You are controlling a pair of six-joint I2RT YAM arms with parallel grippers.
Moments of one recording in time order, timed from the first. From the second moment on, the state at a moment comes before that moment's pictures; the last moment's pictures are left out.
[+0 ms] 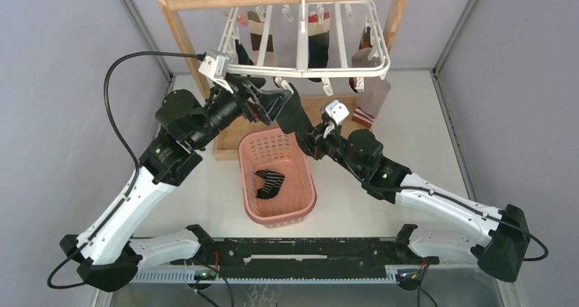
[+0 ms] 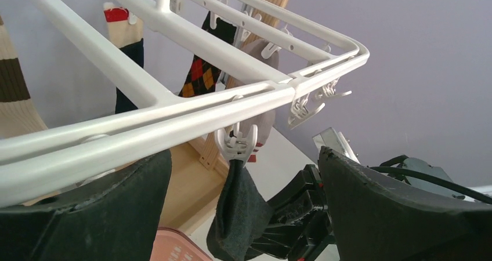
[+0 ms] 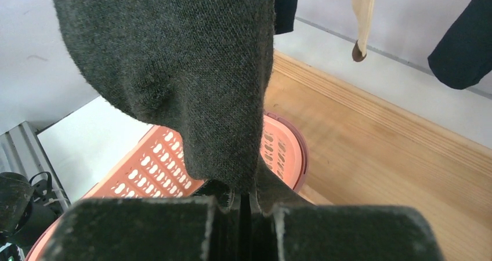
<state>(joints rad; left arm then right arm) -0.73 1.05 1.39 -0.19 0.05 -0.35 0.91 1.08 0.86 0.16 0.12 0.13</state>
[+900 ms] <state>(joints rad) -0.74 0.94 1.09 0.13 0.04 -0.29 0.90 1.12 0.86 0.17 0.11 0.14</state>
